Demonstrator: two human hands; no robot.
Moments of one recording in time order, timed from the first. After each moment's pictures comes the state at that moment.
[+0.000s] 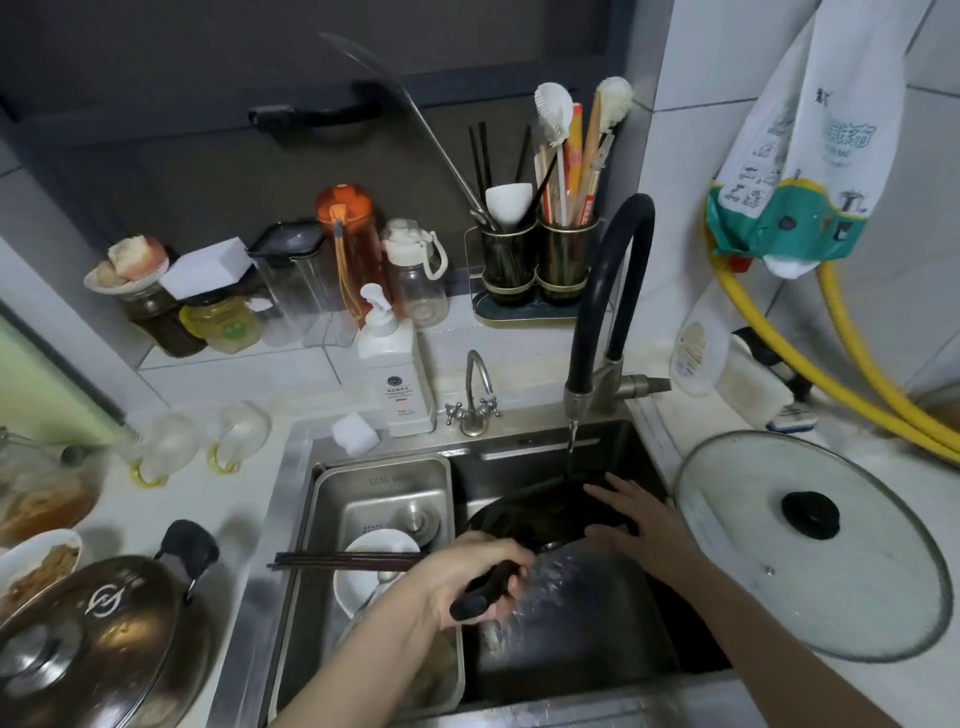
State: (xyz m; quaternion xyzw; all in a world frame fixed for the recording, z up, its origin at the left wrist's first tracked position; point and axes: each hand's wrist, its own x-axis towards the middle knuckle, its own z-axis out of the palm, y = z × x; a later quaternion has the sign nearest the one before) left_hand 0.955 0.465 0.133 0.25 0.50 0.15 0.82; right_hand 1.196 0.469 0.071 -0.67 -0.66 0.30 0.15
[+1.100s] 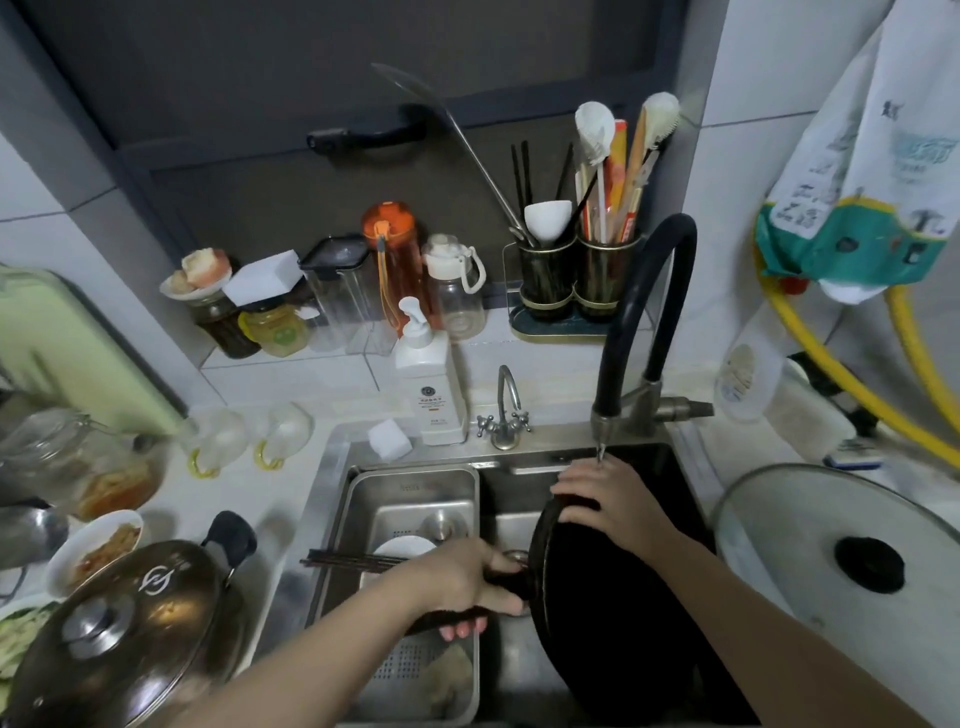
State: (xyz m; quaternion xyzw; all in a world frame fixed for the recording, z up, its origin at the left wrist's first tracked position) left_hand 0.930 0.477 0.139 0.60 0.57 -0.08 0.55; right_hand 1.159 0.540 0.083 -0.50 -0.83 0.18 0.18
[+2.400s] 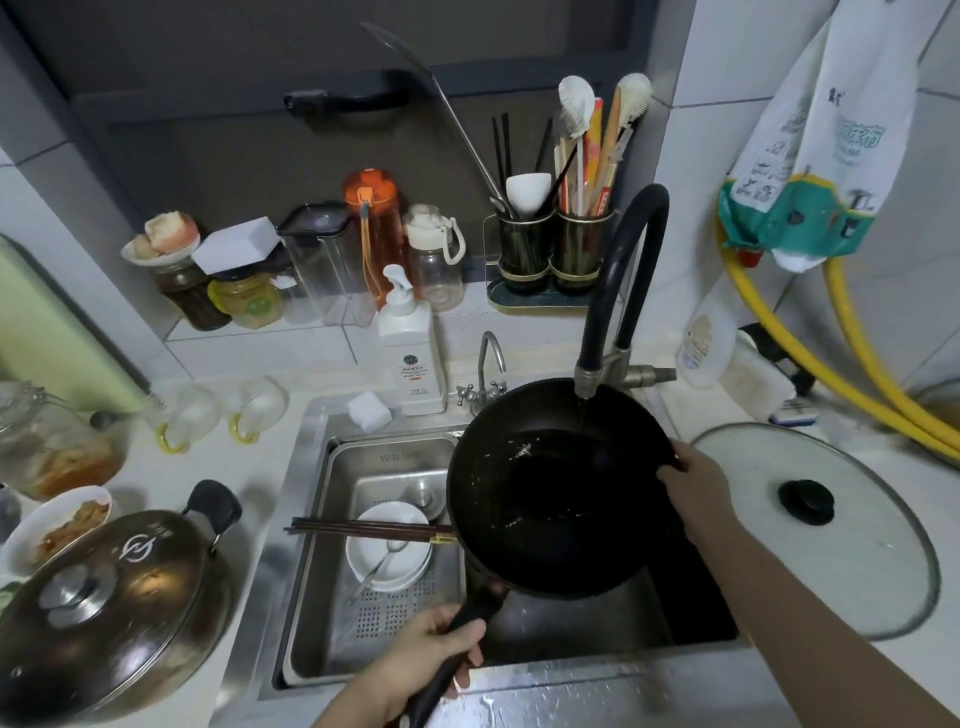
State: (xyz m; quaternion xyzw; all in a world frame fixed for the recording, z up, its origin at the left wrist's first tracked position) left_hand 0.880 0.375 0.056 0.43 0.55 0.19 0.69; right_hand 1.205 0.470 0.102 -0.76 -0.42 0.31 0.38
